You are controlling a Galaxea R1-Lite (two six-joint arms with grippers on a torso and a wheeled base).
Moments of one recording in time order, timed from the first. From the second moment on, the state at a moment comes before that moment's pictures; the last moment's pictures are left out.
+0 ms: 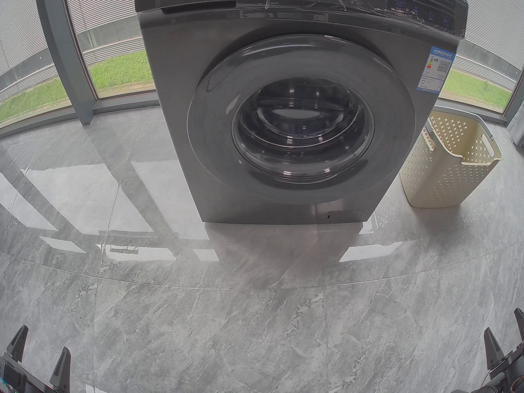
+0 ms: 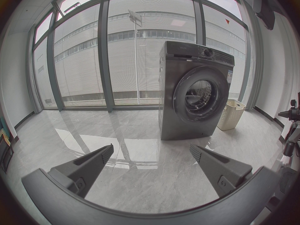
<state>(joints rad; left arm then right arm) 0.00 0.01 -0.02 0.00 0.00 0.01 0.00 0.02 -0.02 0.00 0.00 0.00</state>
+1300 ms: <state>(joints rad) 0.00 0.01 -0.02 0.00 -0.01 0.01 0.00 0.34 -0.24 -0.12 0.21 0.03</state>
